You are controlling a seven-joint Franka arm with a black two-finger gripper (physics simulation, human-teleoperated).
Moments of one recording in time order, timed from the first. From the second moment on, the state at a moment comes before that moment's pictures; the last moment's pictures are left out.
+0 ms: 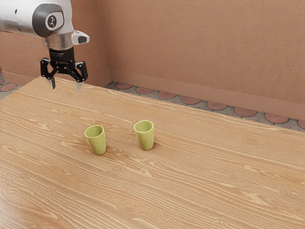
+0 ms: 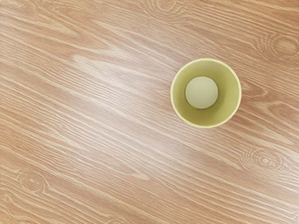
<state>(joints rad) 0.13 0.11 0.01 -1.56 0.12 1.57 -0.26</state>
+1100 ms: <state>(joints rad) 0.15 0.31 0.01 -1.78 0.11 1.92 -0.28</state>
